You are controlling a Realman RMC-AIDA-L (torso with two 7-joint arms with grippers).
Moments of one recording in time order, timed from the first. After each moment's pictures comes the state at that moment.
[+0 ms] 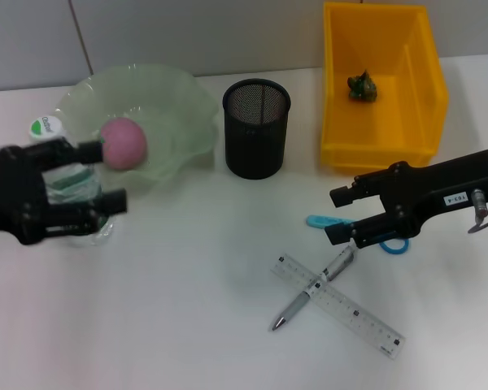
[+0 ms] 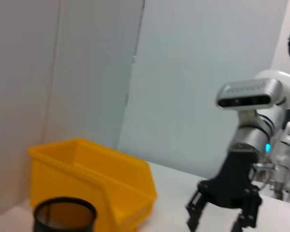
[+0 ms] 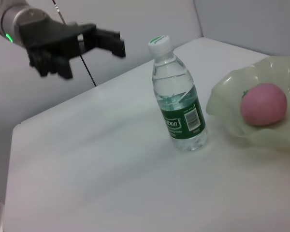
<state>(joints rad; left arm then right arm) -0.39 -2.07 0.74 1.03 1.82 1.82 -1.57 0.63 1.99 -0.74 -0.75 -2.17 -1.71 1.61</state>
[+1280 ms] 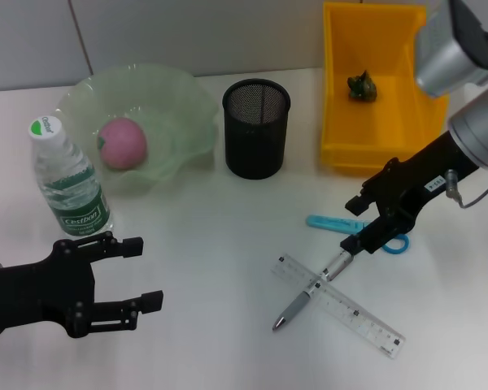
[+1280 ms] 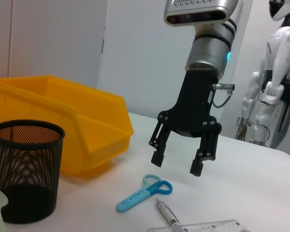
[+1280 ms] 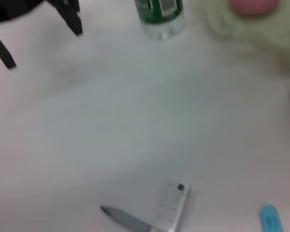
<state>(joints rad) -0.39 -2.07 0.78 0.71 1.95 1.73 -1.23 0.80 2.00 -0.97 -0.91 -2.50 -1.68 1.88</state>
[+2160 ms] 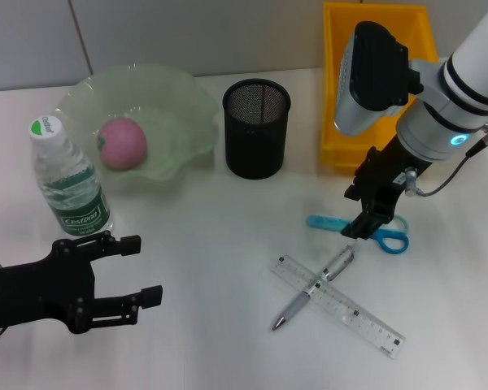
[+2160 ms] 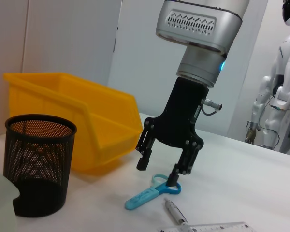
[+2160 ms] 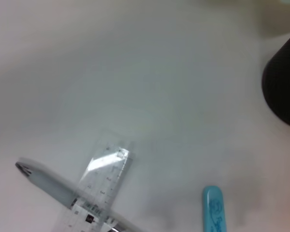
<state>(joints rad) -0.38 -2.07 0.78 0.69 1.94 1.70 -1.24 0.88 2.08 -1.18 -0.93 -2.73 -1.50 1.96</state>
